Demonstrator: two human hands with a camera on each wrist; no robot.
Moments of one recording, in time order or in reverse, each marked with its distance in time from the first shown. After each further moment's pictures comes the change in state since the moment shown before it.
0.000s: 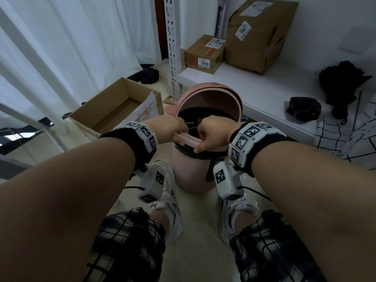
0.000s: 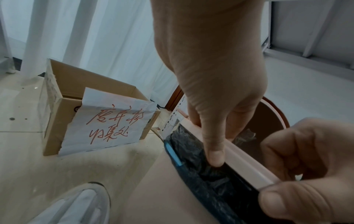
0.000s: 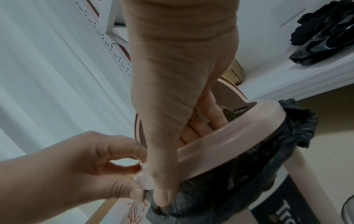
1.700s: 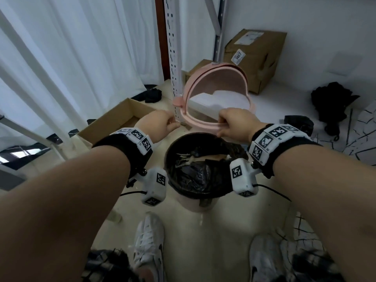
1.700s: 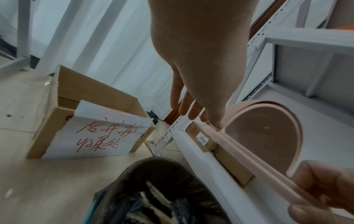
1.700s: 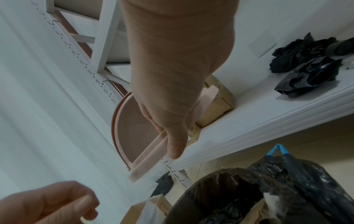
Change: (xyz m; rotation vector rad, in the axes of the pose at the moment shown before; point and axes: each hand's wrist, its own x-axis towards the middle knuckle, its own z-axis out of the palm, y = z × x) left_hand -0.014 -0.010 -0.041 -0.143 0.401 -0.282; right_hand -0.031 0.041 -0.044 0.063 0.378 0.192
